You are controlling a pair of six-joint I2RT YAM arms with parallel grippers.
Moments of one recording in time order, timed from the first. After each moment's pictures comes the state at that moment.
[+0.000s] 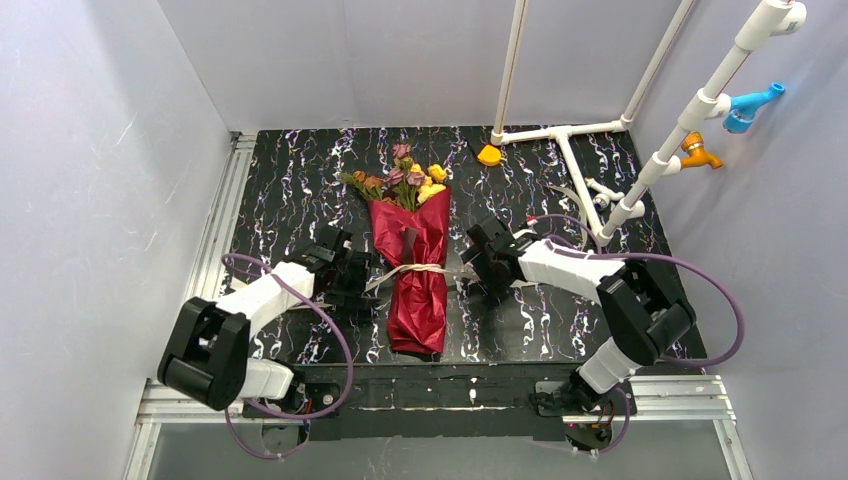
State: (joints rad) left arm -0.41 1.31 0.66 -0.46 0.14 -1.78; right arm 0.71 1.56 0.88 -0.45 0.29 1.50
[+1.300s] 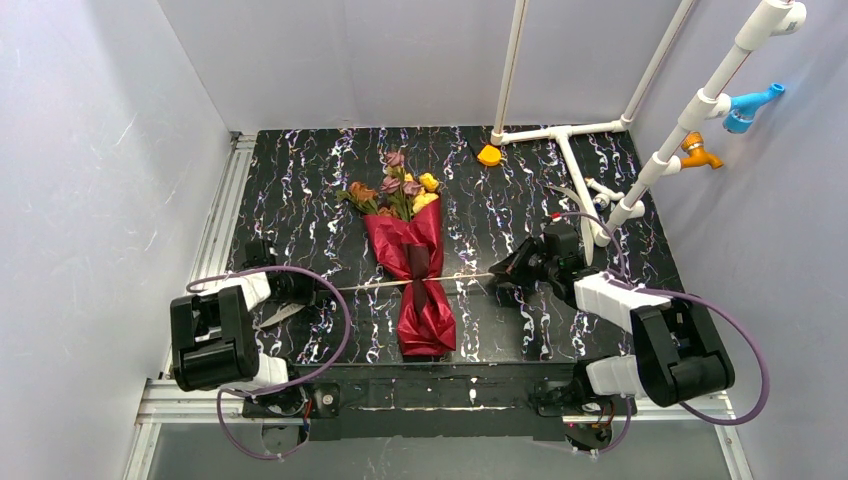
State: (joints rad) left arm 0.21 1.41 0.52 -0.34 0.52 -1.18; right arm 0.31 1.33 0.47 0.15 -0.34 0.92
